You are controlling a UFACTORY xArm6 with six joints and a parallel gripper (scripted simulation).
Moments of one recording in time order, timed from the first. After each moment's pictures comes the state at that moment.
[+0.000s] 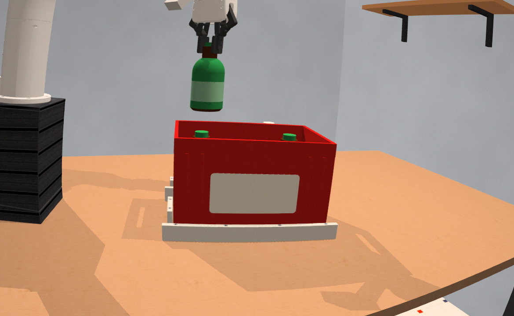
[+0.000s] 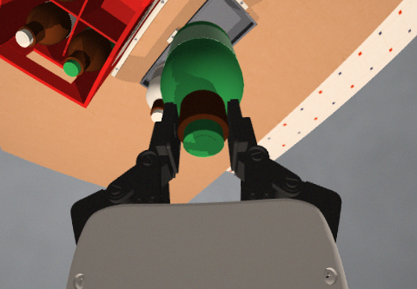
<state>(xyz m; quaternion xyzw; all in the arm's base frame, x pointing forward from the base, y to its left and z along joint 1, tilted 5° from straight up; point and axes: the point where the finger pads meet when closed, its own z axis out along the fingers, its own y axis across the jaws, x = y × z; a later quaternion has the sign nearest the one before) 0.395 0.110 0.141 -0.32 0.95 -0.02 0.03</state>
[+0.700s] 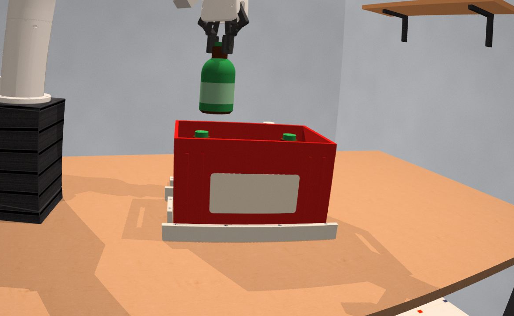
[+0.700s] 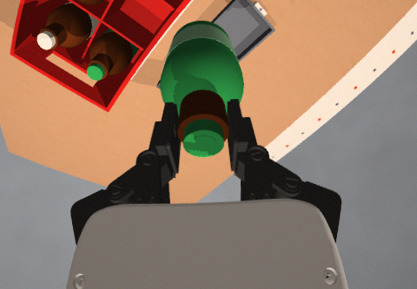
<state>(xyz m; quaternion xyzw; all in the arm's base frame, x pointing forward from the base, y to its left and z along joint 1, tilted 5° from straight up) 0.409 0.072 0.143 -0.32 0.95 -0.02 0.03</state>
